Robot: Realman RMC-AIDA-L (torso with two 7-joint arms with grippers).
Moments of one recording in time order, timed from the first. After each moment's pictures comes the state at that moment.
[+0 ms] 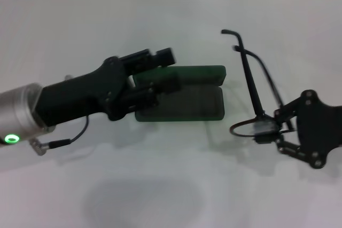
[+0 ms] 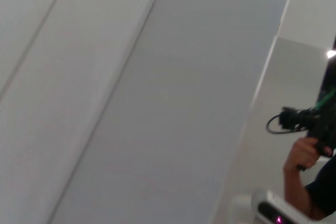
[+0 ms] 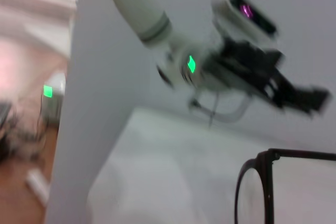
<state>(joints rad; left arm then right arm) -0.39 -2.06 1.01 0.47 1.36 1.88 -1.30 0.36 2.02 -1.18 -1.07 -1.72 -1.71 1.05</state>
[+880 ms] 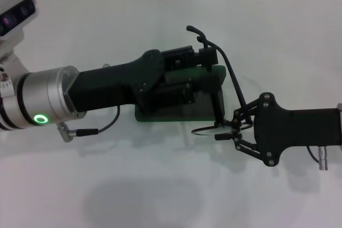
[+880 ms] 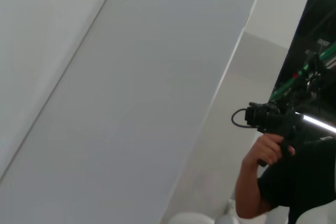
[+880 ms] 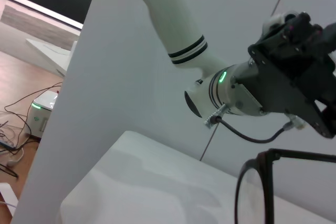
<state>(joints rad) -0.53 -2.07 1.03 0.43 1.40 1.89 -1.41 0.46 2.03 -1.38 -0.73 -1.47 -1.54 0.65</state>
